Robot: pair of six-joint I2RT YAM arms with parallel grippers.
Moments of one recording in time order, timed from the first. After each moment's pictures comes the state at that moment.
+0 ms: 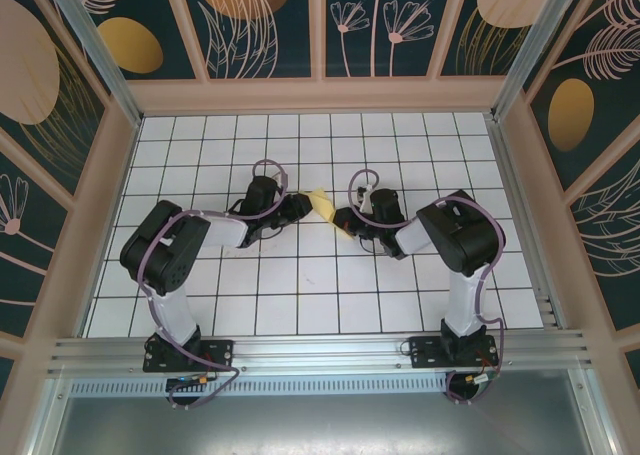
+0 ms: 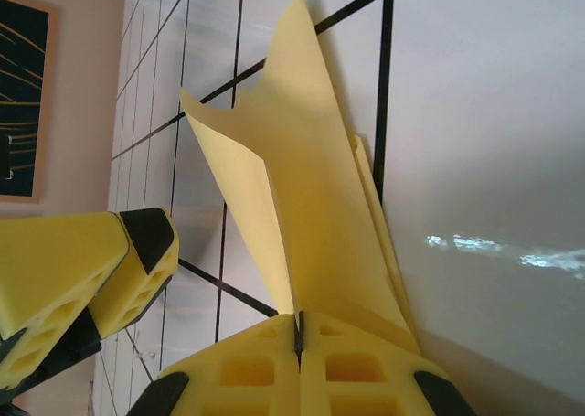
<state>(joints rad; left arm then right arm) -0.51 1.84 0.80 0.45 0.34 -0.89 0.50 1.95 0.66 0.77 -0.50 0.94</state>
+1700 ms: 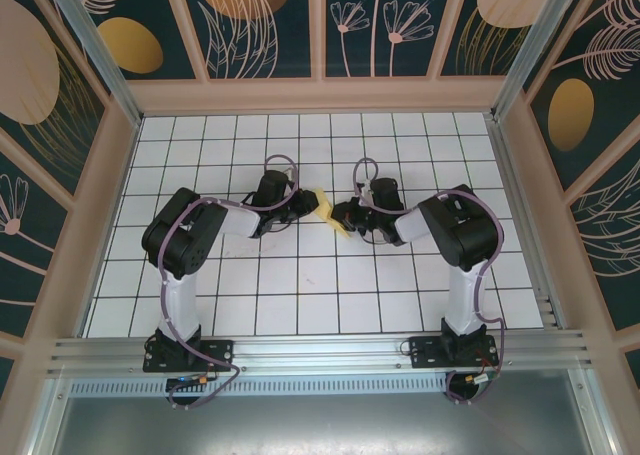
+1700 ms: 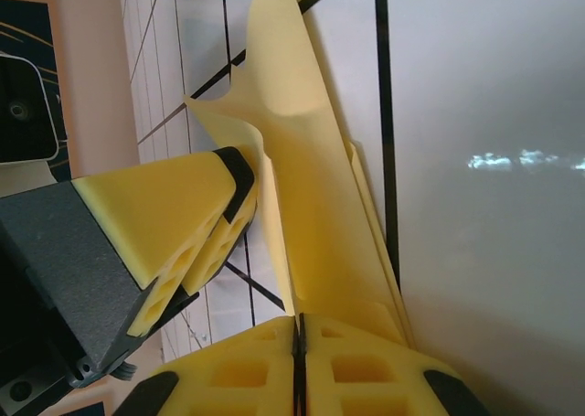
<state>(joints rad) -0.52 2.00 0.95 0.43 0.33 -0.86 0.46 1.98 0.79 0.60 -0.67 1.01</state>
